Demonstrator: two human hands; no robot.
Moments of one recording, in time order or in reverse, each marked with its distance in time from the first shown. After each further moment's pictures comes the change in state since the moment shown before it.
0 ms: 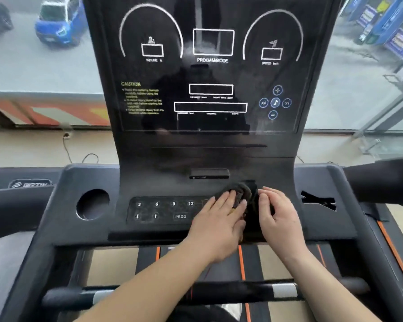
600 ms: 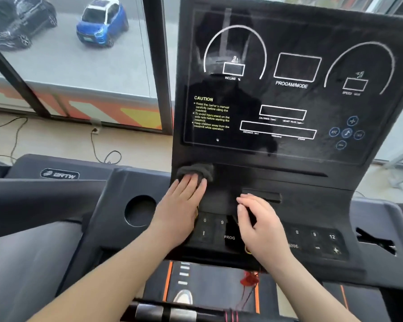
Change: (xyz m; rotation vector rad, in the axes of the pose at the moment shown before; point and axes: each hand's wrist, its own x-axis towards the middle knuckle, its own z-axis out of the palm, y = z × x) left_hand -0.054 -0.186 -0.045 0.155 0.334 -0.163; right_hand 0.005 -0.101 0.105 -0.022 -0.122 -0.270
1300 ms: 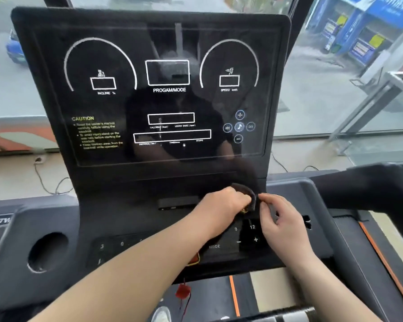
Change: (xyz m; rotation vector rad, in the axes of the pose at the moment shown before) left_hand 0.133 0.238 0.008 -0.223 -0.186 0.539; right_hand -0.006 0.129 -0.164 0.032 0.226 0.302
